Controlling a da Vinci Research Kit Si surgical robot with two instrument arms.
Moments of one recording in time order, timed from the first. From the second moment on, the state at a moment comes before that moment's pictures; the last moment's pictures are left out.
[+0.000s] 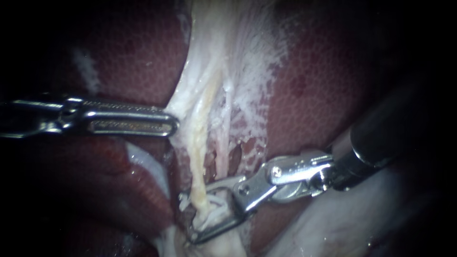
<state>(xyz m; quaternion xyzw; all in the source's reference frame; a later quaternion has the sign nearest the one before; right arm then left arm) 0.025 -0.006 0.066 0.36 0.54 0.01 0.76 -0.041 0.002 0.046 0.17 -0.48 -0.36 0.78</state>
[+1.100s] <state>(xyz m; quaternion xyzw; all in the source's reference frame) 0.025 -0.005 0.067 0.38 0.53 0.03 0.76 -0.041 0.002 0.046 0.17 -0.48 -0.36 0.78</state>
